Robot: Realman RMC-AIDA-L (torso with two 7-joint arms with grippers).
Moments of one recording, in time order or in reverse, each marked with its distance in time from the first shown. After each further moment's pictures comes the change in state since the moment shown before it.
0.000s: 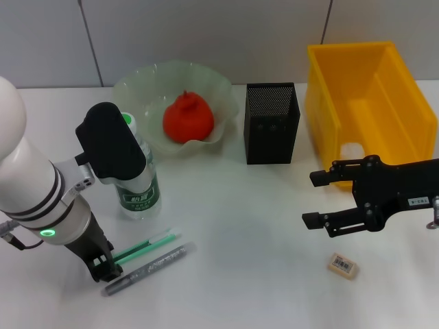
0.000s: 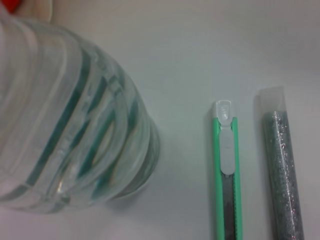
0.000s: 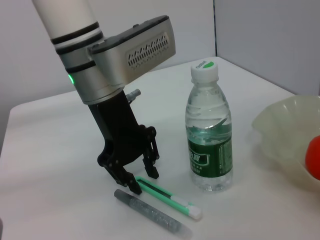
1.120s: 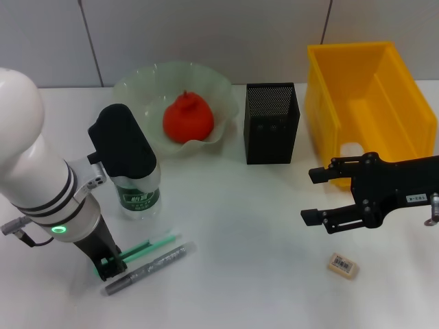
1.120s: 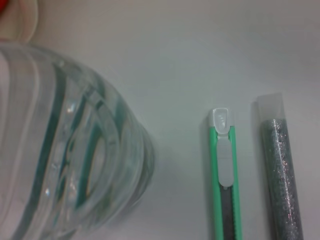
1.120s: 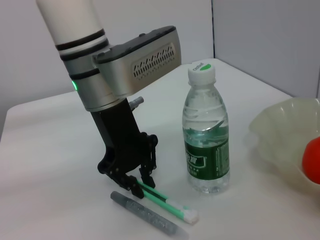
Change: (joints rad) left arm -0.057 -0.002 0.002 -0.090 -0.010 -0.024 0.004; right arm 0.008 -0.002 0.002 0.010 0.000 0.012 -0.006
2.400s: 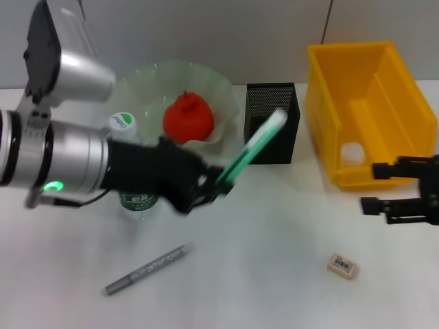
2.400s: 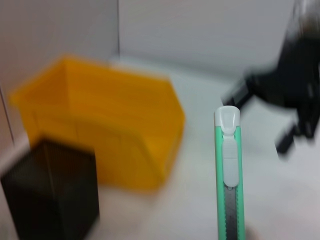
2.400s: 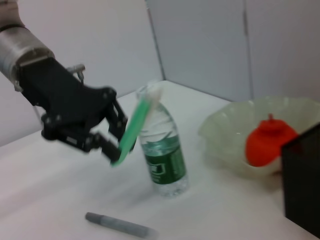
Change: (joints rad) left arm 0.217 0.005 -0.246 0.299 -0.716 -0.046 0.291; right arm -0.105 -0.017 0.216 -0.075 0.009 -0.120 0.083
